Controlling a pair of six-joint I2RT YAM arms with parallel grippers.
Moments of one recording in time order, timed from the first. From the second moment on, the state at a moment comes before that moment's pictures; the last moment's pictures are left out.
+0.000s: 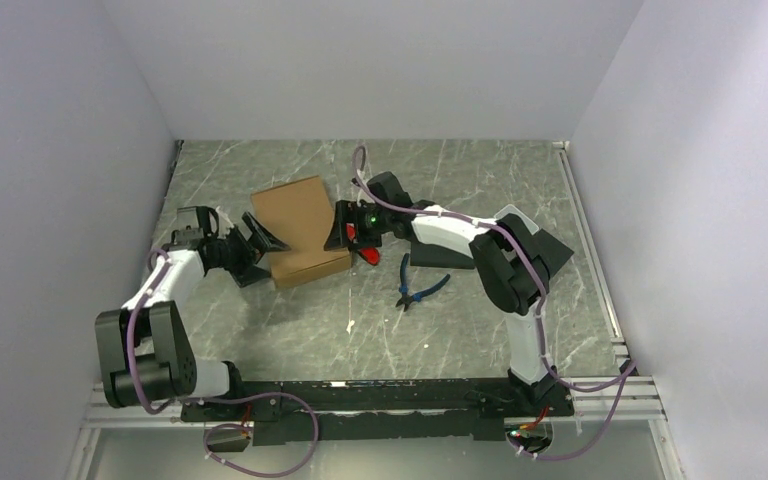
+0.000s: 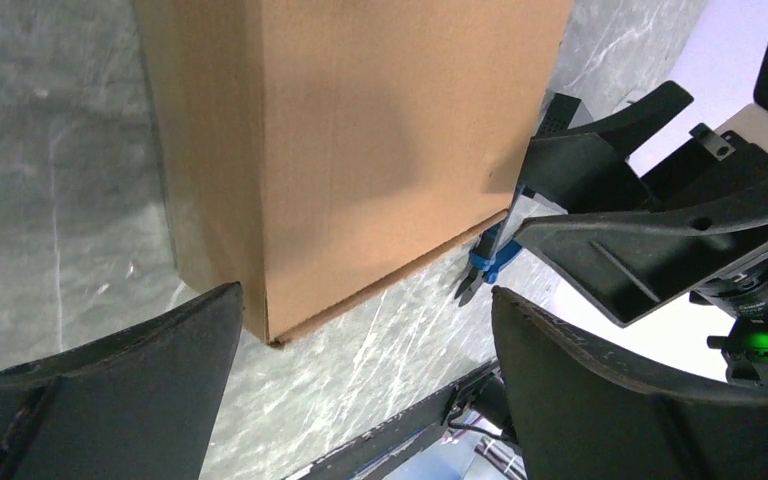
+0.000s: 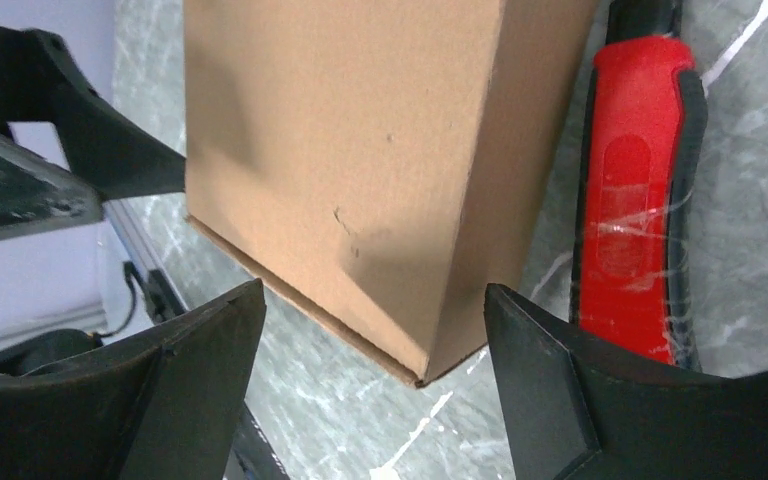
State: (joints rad) left arm 0.18 1.36 0.76 -0.40 0.67 -0.61; right arm 0.67 2.06 1.41 -0.05 -0.51 0.63
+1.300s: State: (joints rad) left arm 0.08 1.03 0.74 -0.49 0.60 -0.67; right arm 0.68 2.12 1.48 -0.02 -0.49 0.54
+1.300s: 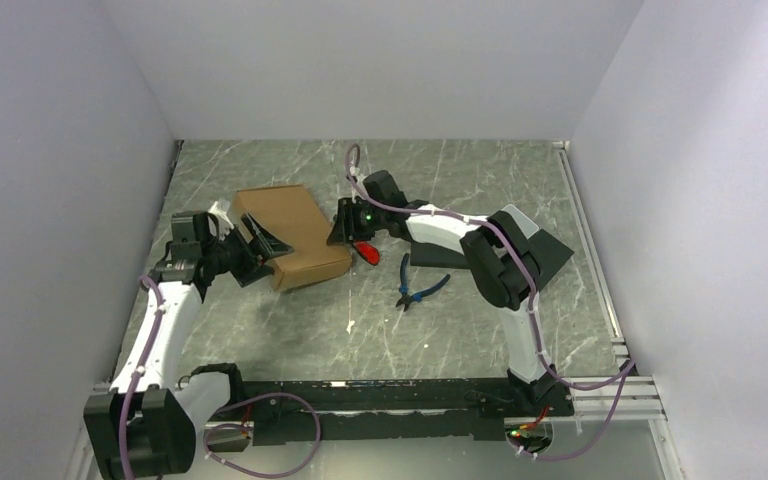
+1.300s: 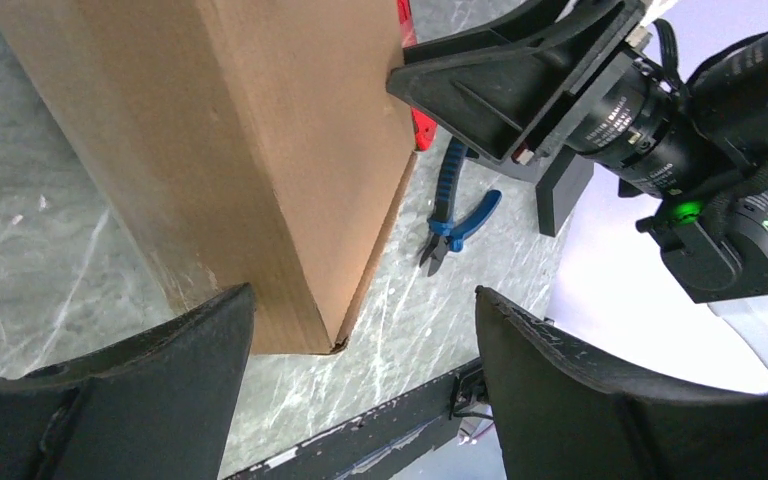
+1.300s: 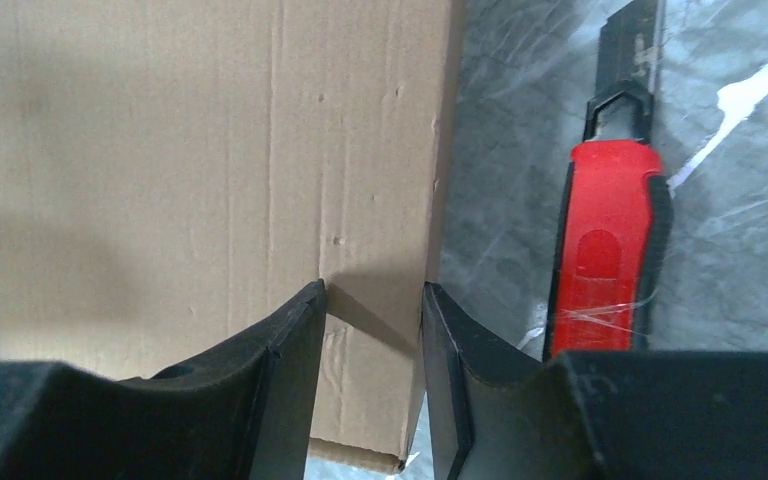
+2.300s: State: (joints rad) left arm 0.05 1.04 0.87 -0.41 0.76 -0.78; right arm 0.78 2.06 1.38 -0.07 -0.58 0.55
